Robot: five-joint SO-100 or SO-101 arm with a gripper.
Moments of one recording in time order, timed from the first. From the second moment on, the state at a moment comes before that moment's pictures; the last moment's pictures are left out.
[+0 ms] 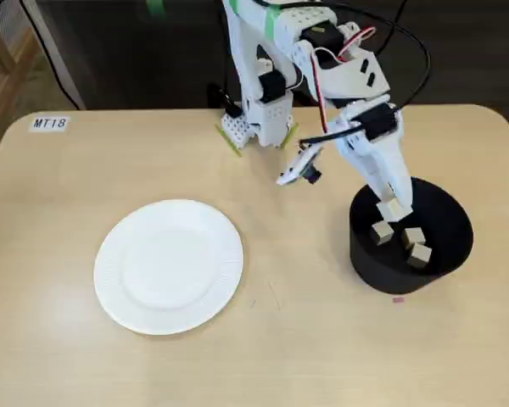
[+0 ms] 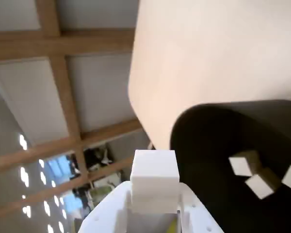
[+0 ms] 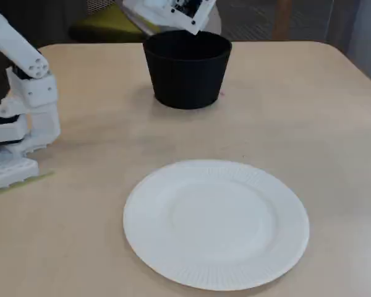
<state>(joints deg) -34.8 122.3 123.6 33.2 0.0</state>
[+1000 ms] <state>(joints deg) -27.4 126.9 112.7 44.0 -5.3</state>
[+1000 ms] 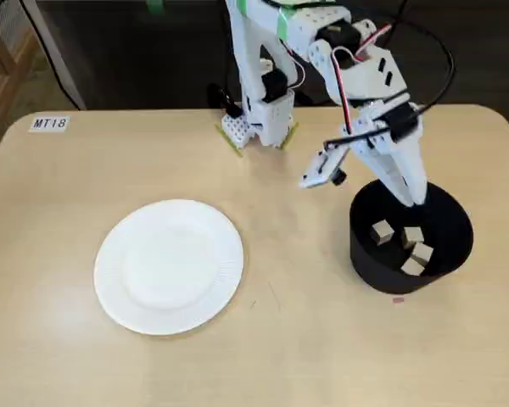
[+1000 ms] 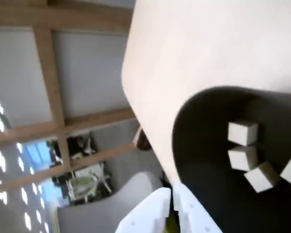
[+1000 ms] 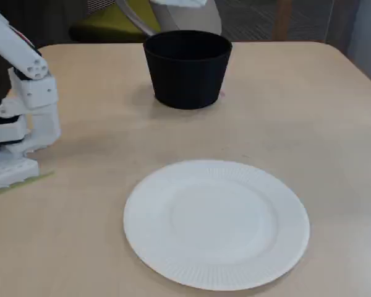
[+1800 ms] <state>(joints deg) -6.9 149.3 133.9 57.0 -7.9</state>
